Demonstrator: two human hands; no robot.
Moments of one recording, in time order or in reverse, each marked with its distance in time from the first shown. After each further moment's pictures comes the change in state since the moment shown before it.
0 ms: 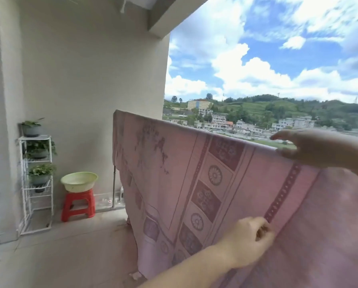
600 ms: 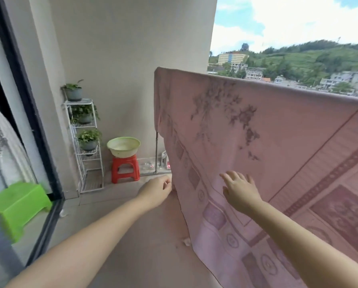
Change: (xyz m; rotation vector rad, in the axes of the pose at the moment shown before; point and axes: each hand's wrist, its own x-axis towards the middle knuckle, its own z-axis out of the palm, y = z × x) left_hand -0.113 -0.389 -0.344 0.360 0.261 -0.652; right_hand 0.239 -0.360 0.306 0.138 -0.109 -0.233
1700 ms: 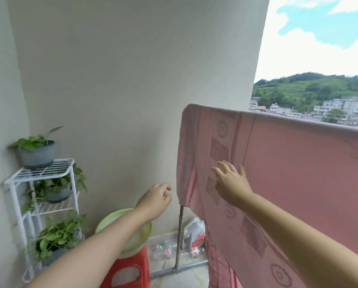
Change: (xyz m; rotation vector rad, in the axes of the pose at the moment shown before) left_hand 0.784 -0.367 -0.158 0.067 0.109 0.060; right_hand 0.889 -0.170 0.076 -0.043 0.214 -0.072
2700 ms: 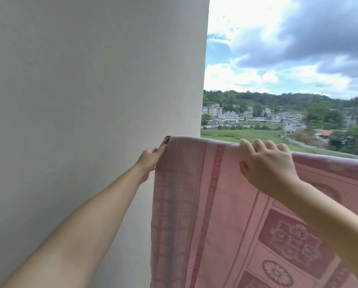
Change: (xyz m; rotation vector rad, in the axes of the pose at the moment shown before) left_hand 0.653 -0.049 0.008 -0.960 -0.382 0.186; right_hand 0.403 0.055 0.027 -0.584 0.257 0.607
